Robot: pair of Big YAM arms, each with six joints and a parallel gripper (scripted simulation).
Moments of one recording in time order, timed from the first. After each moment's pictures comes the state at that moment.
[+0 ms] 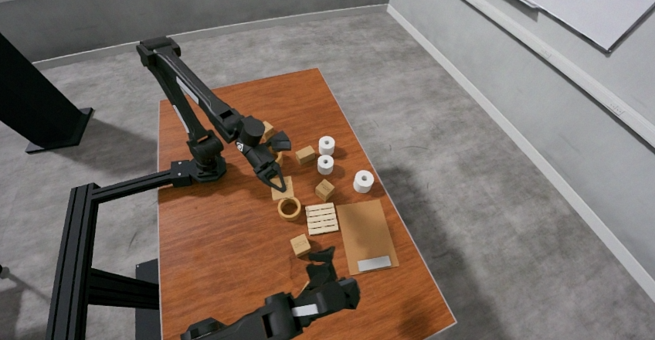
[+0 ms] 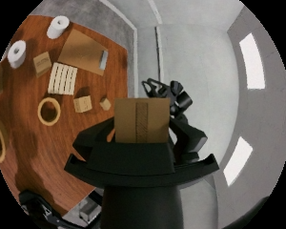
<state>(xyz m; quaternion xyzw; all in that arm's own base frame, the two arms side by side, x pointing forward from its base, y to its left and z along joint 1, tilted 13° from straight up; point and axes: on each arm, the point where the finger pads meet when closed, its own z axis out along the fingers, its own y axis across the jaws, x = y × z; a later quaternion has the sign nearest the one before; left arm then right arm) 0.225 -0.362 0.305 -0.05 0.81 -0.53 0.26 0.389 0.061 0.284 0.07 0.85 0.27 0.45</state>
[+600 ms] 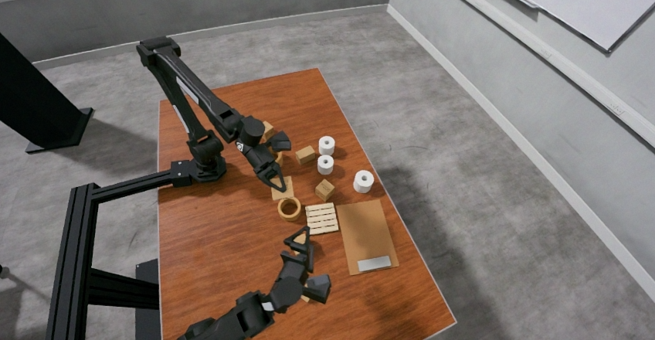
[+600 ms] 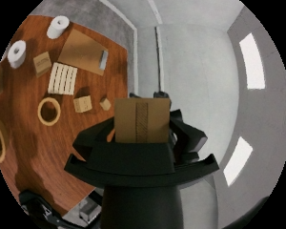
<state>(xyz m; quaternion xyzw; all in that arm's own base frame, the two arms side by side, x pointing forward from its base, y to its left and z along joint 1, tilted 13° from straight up) 0.225 -0.362 0.305 -0.05 0.81 -0.53 0.26 0.340 0.153 0.284 0.16 0.72 0.55 0.38</state>
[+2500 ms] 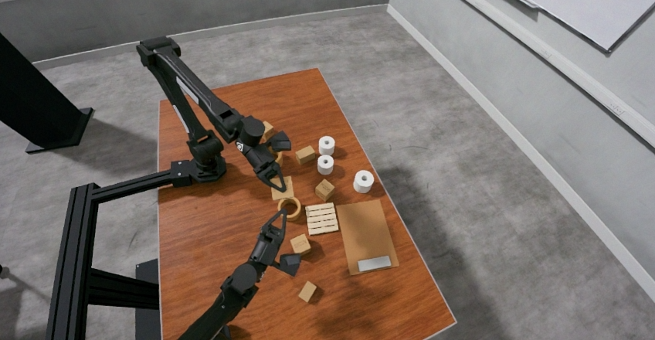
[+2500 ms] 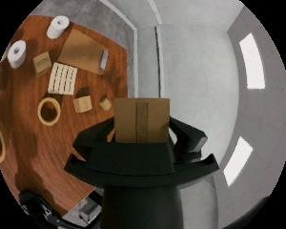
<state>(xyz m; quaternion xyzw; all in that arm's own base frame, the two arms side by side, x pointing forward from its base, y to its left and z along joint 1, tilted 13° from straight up) 0.225 -0.362 0.305 -0.05 0.81 -0.53 0.26 0.295 0.241 0.301 0.22 0.50 0.78 0.30</state>
